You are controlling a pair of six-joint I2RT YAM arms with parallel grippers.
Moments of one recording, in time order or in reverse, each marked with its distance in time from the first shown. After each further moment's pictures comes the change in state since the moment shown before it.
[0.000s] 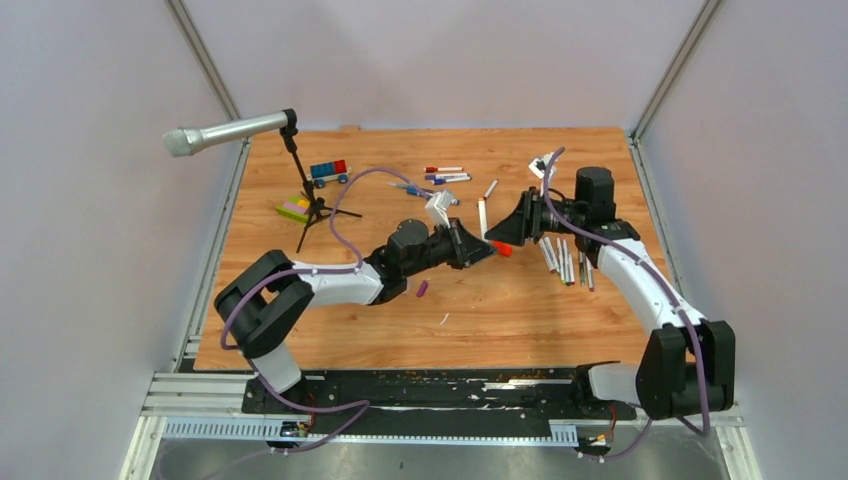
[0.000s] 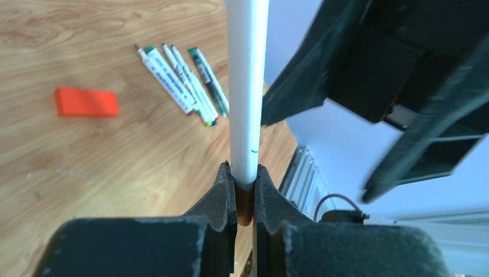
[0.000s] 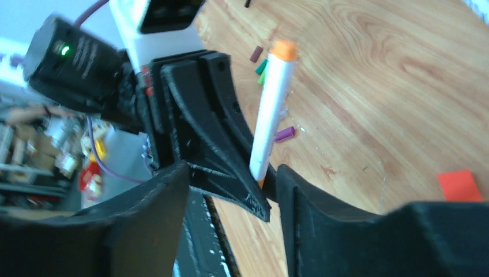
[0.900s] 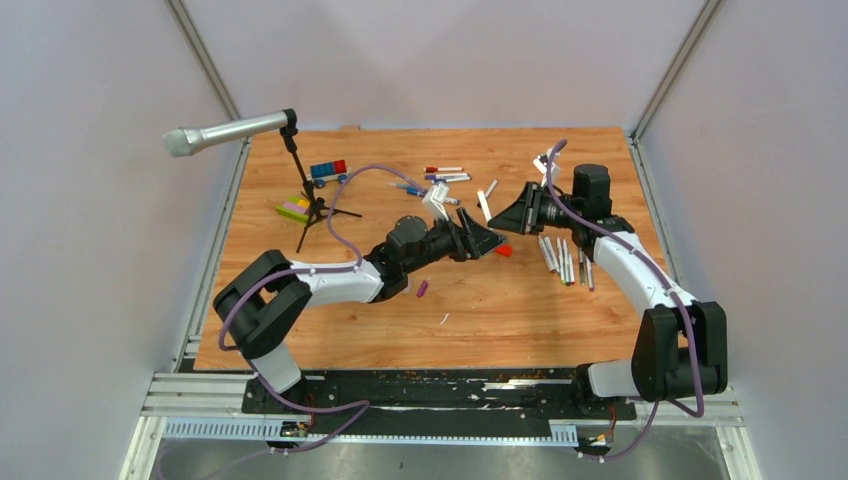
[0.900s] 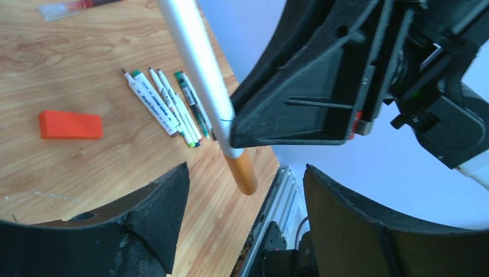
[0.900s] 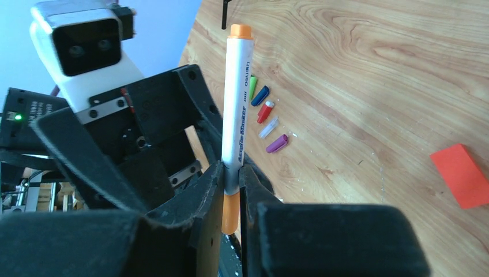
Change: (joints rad) left arm 0.000 -0.045 0.000 0.010 -0.044 -0.039; right arm -0.019 0.058 0.010 0.043 0.080 0.158
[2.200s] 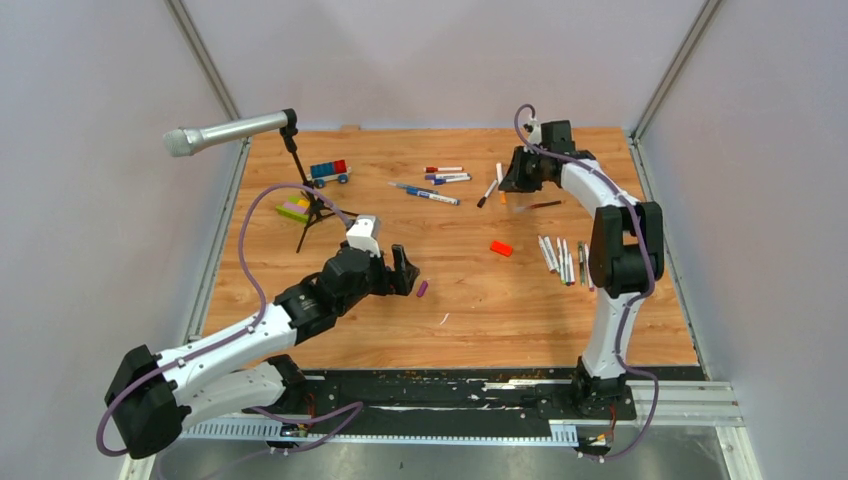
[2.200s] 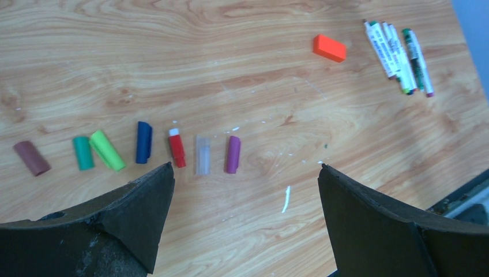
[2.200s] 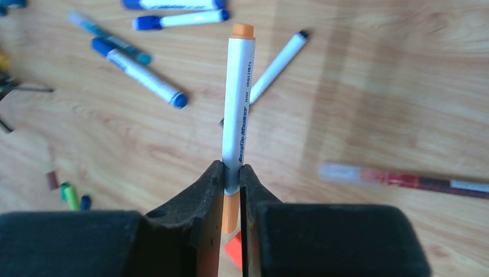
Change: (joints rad) left arm 0.027 -0.696 -0.270 -0.874 -0.443 0.388; right arm -0.001 0.708 0.724 -0.383 0.587 -0.231
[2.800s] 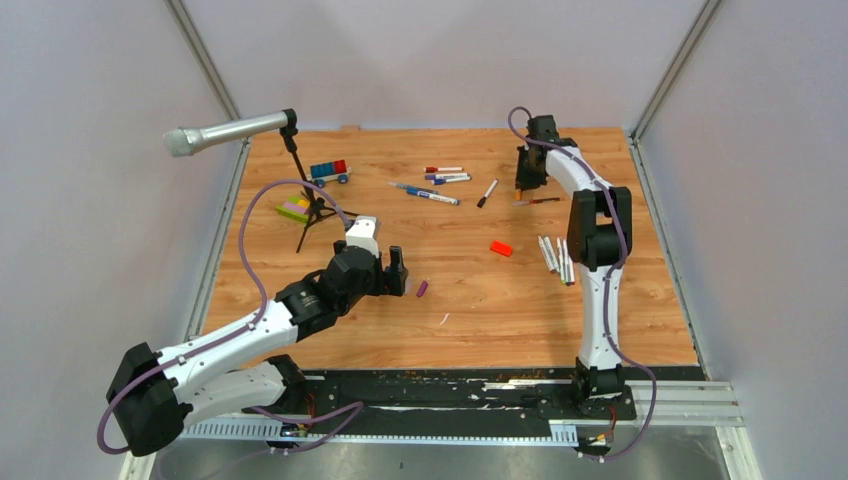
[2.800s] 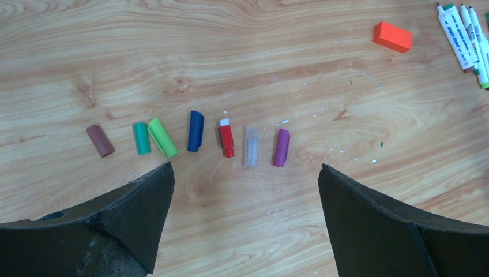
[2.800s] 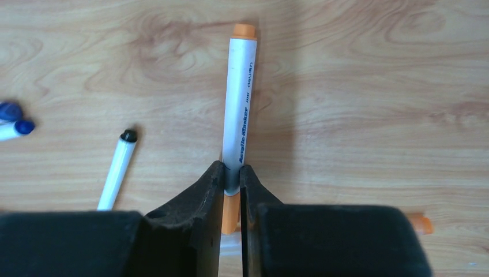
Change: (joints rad) left arm 0.000 0.014 0.024 -0.101 -0.097 0.054; right arm -0.002 0.328 0.383 -0.184 0.395 -0.015
